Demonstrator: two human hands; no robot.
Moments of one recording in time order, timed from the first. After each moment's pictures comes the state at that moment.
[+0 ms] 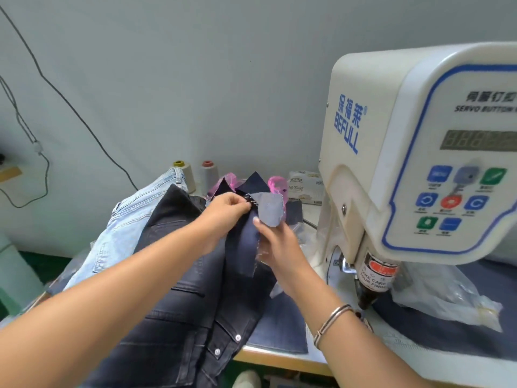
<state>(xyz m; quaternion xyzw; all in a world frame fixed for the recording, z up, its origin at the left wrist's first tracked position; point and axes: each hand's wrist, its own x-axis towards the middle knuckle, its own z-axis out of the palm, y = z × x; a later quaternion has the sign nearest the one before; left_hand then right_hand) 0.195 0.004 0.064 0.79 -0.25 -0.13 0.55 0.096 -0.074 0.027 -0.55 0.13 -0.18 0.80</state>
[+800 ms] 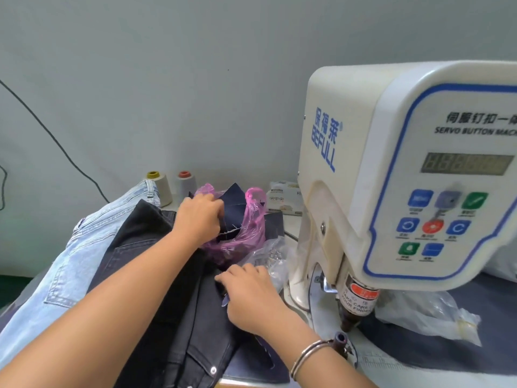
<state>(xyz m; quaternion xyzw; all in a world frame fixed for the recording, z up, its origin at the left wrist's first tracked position) 0.270 -0.030 0.037 0.90 -0.39 0.19 0.01 0.091 -0.077 -0.016 -0.99 0.03 -0.09 0.09</state>
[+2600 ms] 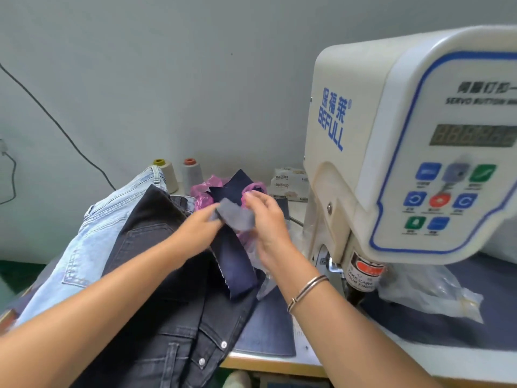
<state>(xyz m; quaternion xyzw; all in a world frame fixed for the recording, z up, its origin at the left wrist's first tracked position) 0.216 0.016 0.031 0.78 -0.35 -0.13 0.51 0.128 -0.089 0.045 -0.52 0.22 -0.26 0.79</state>
